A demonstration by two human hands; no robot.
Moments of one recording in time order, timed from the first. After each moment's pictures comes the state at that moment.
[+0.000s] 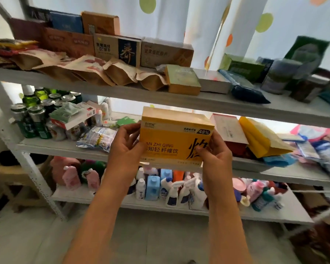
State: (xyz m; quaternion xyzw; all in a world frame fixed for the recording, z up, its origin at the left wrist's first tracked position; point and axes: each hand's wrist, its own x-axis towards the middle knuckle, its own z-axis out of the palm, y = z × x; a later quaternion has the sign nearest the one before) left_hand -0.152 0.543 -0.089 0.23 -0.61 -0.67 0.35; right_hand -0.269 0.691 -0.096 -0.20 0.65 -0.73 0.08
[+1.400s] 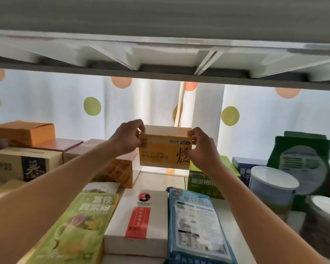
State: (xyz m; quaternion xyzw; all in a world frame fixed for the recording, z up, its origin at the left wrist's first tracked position) left_hand -0.657 0.400 0.138 0.18 -0.91 -0.20 0.31; right_hand -0.808 0.592 0.102 -0.43 0.78 -0.43 -0.17
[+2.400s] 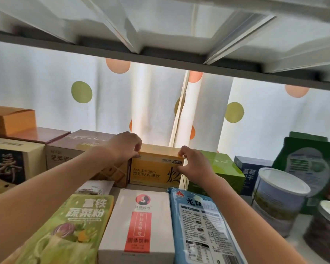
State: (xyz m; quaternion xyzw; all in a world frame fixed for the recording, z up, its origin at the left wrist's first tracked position) left_hand -0.689 0.352 0.093 0.17 -0.97 -0.02 0.15; right_hand -0.838 0.556 0.050 -0.43 0.86 -0.25 -0.12
